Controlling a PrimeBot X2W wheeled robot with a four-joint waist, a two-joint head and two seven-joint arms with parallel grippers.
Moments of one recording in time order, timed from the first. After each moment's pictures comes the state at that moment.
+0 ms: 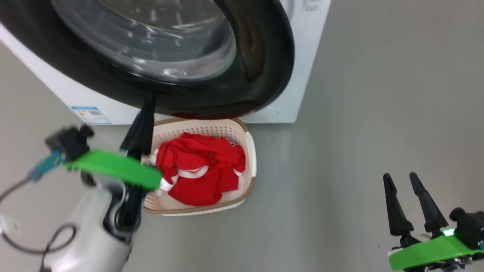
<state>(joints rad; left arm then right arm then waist) -0.66 0.20 -0.41 0.50 -1.05 -0.12 -0.26 0.01 -0.10 -0.02 0.14 0.48 0.13 -0.26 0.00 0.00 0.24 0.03</state>
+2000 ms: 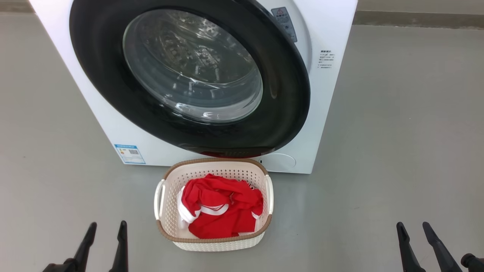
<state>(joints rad) 0.02 0.10 0.07 0.24 -0.25 -0.13 -0.26 0.22 -0.12 -0.06 0.13 0.48 0.13 -0.26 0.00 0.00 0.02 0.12</state>
